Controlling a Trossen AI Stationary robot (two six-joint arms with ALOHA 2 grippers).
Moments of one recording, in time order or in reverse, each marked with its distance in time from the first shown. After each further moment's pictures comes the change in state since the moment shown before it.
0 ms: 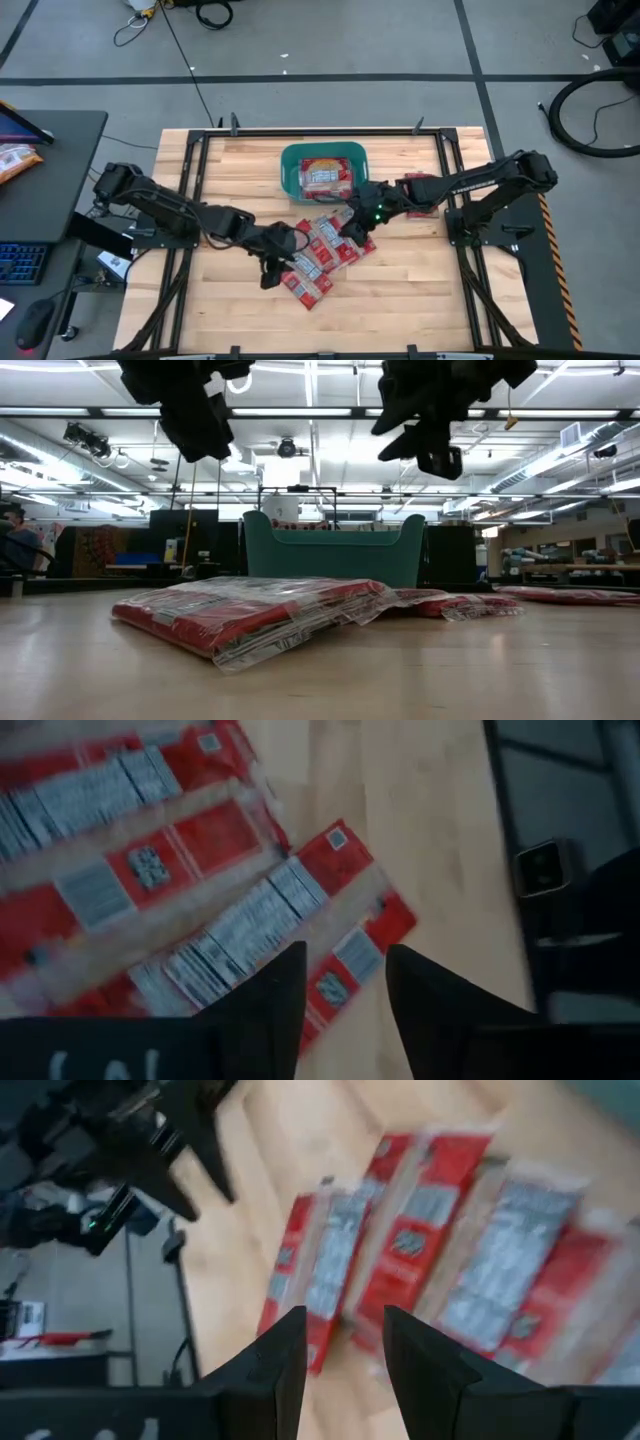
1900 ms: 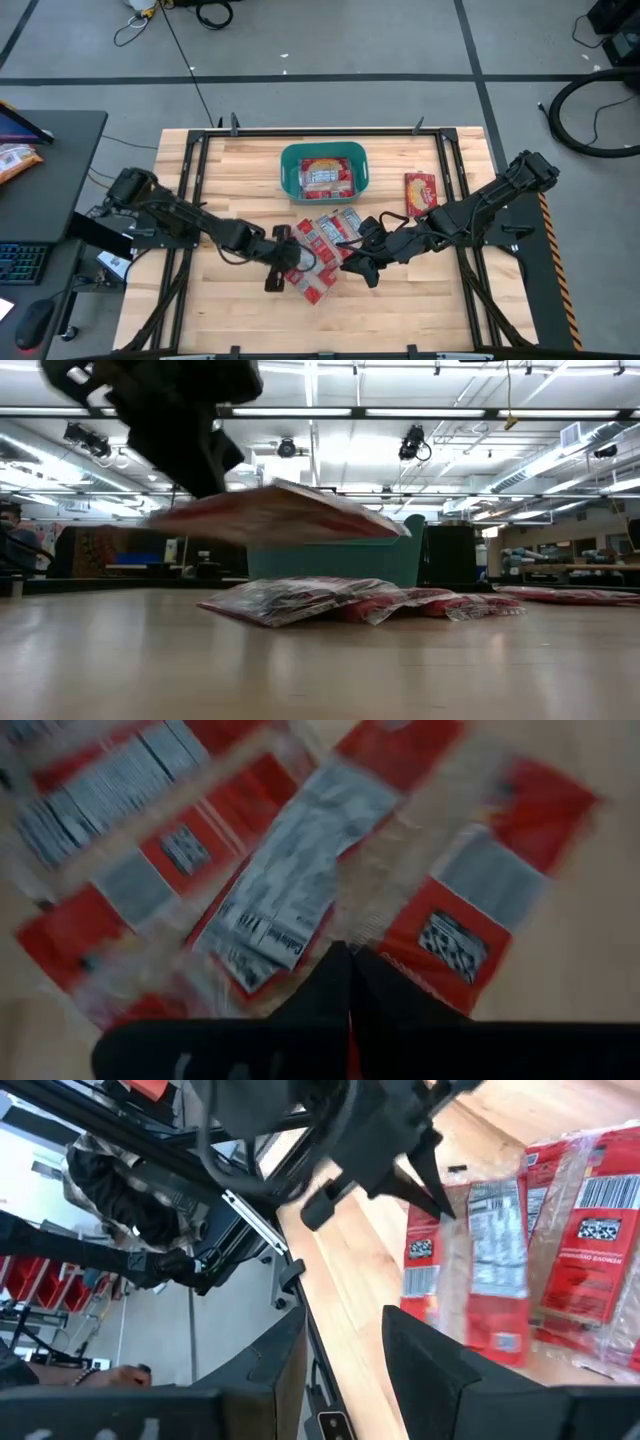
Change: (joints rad) left arm -0.034 0.120 -0.004 0.016 -0.166 0.146; right arm 0.386 -0.011 0.201 -0.037 0.400 0.296
